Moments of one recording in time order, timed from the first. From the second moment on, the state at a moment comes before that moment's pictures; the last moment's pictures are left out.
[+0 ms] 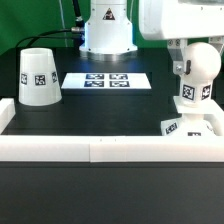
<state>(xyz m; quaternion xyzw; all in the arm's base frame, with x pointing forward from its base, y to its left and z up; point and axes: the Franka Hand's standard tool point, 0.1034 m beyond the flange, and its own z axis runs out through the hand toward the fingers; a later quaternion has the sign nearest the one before) 0.616 0.097 0.115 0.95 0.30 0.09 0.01</state>
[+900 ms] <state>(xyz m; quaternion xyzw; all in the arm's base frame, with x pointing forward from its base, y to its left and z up) 0.626 0.091 0.119 0.99 -0.03 0.13 -0.02</state>
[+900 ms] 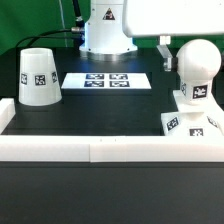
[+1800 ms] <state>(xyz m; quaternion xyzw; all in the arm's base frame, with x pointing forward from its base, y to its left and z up) 0.622 0.090 0.116 0.96 -0.25 0.12 -0.05</state>
